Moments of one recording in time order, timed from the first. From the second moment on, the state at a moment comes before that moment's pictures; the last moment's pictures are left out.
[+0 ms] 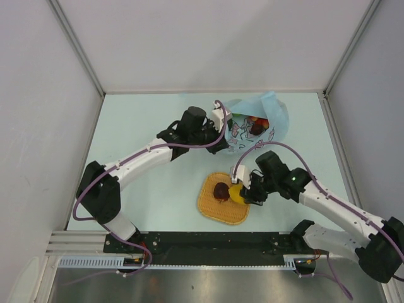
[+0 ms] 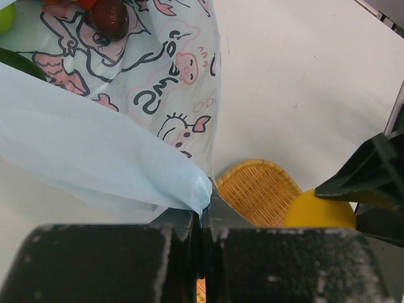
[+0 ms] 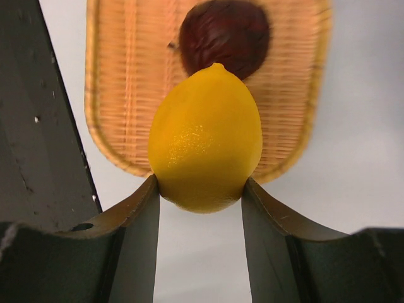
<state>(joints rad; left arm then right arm) -0.71 1.61 1.27 -0.19 0.40 -0.04 0.69 0.99 0.76 -0.68 -0.39 -0.56</state>
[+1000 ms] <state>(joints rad) -0.70 1.59 1.23 -0.17 0.40 -0.06 0.81 1.21 0.69 -0.40 -0.19 -0.63</state>
